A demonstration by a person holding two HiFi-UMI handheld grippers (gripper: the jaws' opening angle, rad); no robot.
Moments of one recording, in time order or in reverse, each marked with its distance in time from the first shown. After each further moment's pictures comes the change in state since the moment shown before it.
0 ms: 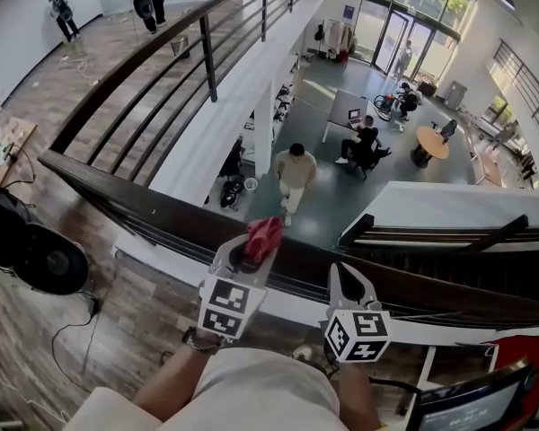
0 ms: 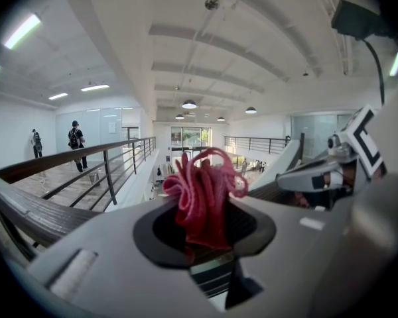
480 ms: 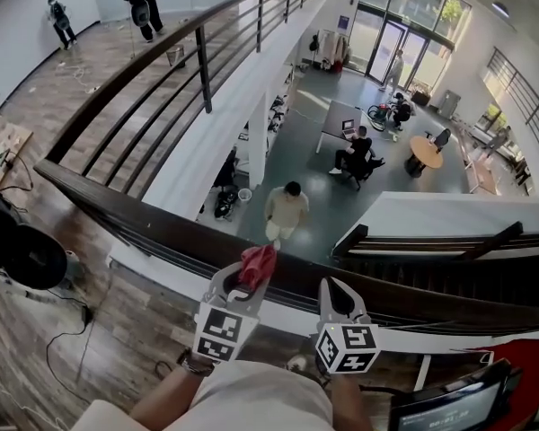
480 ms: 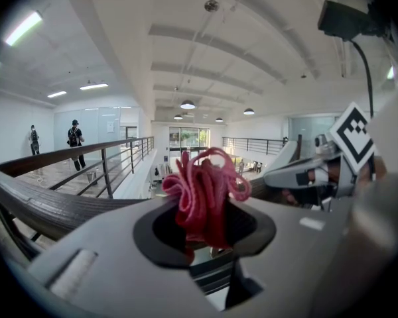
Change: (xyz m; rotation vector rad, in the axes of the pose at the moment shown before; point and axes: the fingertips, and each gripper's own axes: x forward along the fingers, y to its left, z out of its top) left arm -0.015 -0.015 -0.019 0.002 -0.002 -0.015; right arm 0.002 0.004 -0.009 0.002 0.010 0.002
